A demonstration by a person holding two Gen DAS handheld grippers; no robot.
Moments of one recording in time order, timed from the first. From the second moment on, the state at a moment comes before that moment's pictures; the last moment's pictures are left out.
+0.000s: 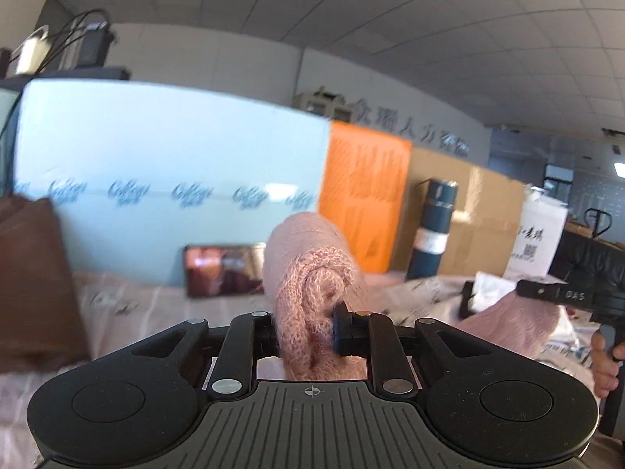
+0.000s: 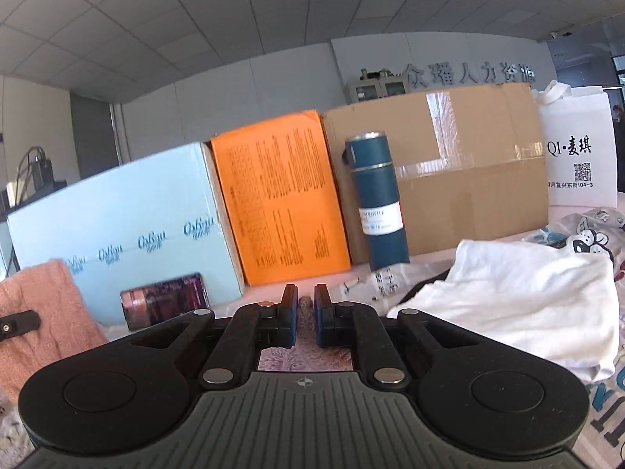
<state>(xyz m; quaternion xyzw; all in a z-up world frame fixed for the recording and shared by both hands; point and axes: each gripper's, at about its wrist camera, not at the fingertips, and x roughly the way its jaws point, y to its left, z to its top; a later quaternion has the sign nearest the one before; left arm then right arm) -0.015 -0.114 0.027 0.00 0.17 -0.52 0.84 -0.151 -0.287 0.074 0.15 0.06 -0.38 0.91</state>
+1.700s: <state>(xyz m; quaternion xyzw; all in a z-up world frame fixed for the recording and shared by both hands) 0.055 -0.028 -0.002 -0.03 0.21 -0.45 0.87 -0.204 -0.315 0.054 0.26 0.06 -0.40 0.88</state>
